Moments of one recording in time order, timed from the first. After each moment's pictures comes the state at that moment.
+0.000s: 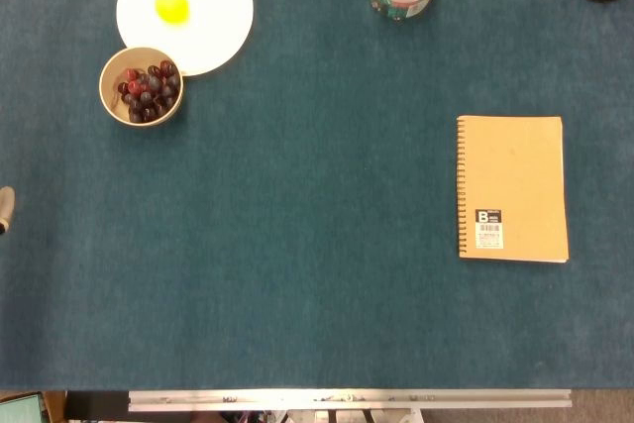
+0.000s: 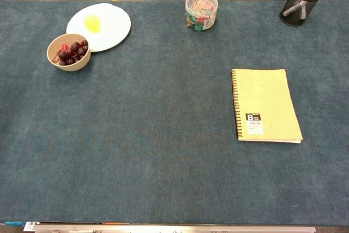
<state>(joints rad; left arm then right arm) -0.11 -1.12 -0.06 -1.72 1.45 1.47 0.25 0.09 -1.11 0.07 -1.57 -1.44 1.43 -0.10</state>
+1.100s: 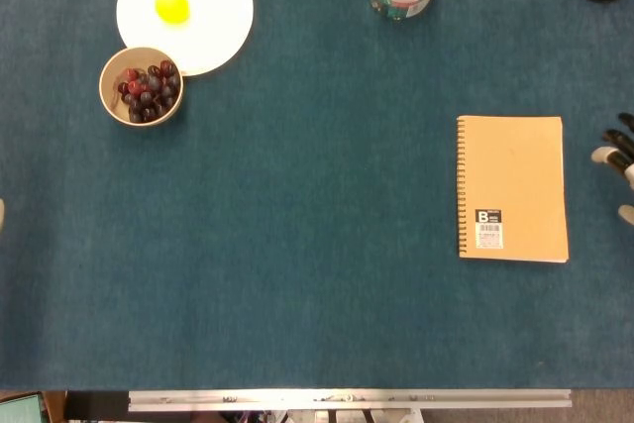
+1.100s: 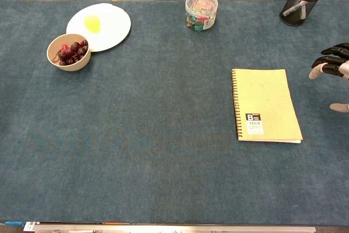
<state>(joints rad) -0.09 -1.09 -0.04 -1.74 1.42 1.45 0.20 0.29 -1.30 -0.04 -1.21 -1.74 1.24 -0.09</state>
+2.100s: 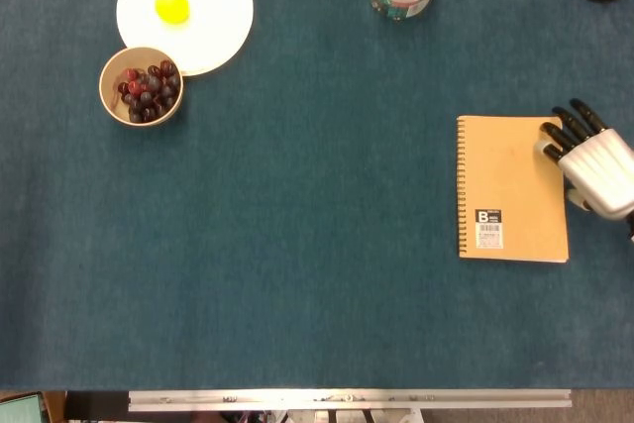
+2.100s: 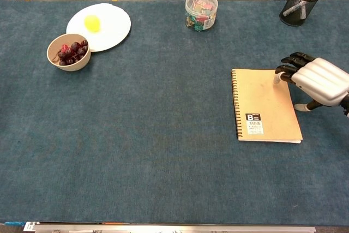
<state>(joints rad) -0.08 -1.07 -0.03 -1.73 1.41 1.44 0.16 0.40 -1.61 -0.07 -0.80 -1.76 1.23 -0.04</state>
